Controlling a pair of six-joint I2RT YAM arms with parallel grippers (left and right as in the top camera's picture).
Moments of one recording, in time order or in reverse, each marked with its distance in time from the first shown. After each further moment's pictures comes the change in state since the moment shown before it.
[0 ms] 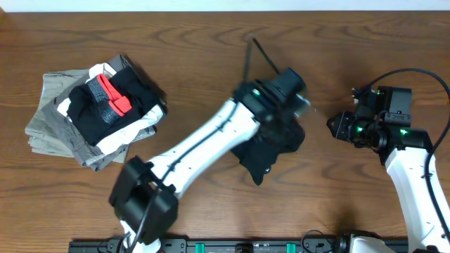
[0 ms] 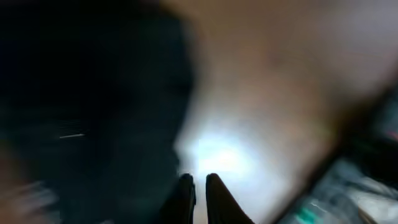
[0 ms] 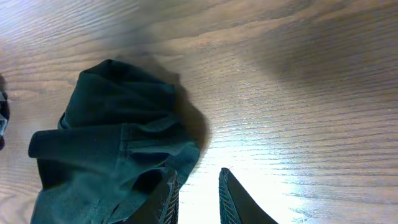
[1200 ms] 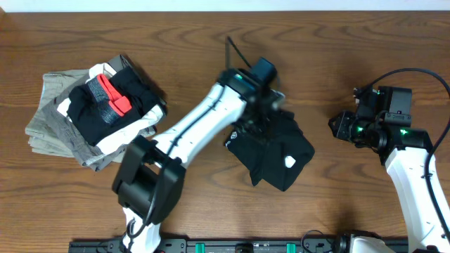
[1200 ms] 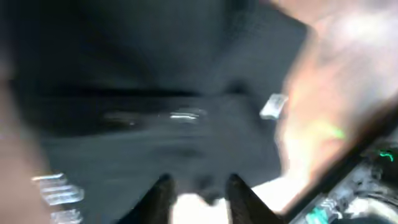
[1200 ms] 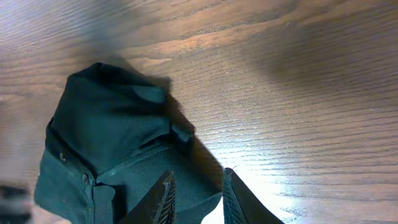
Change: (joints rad) left arm 0.143 0.090 -0.046 -0.014 0.127 0.036; right arm 0.000 0.000 0.000 0.000 0.028 -0.003
